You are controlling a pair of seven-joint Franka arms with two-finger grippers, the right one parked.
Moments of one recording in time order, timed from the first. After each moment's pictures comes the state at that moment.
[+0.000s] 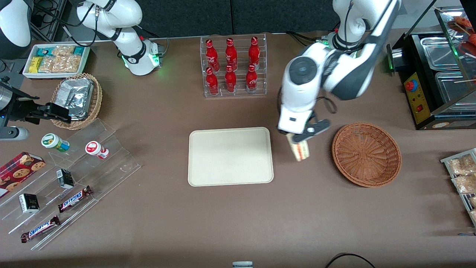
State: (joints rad) arm -0.32 0.31 -0.37 -1.74 0.23 1.95 -1.15
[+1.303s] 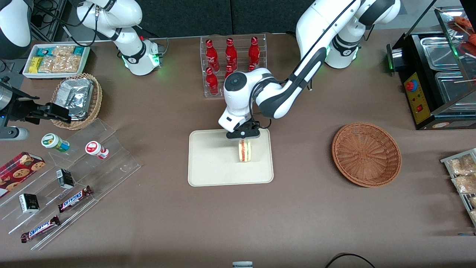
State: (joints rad) arm -0.54 0.65 -0.37 -1.65 0.44 2.24 -1.19
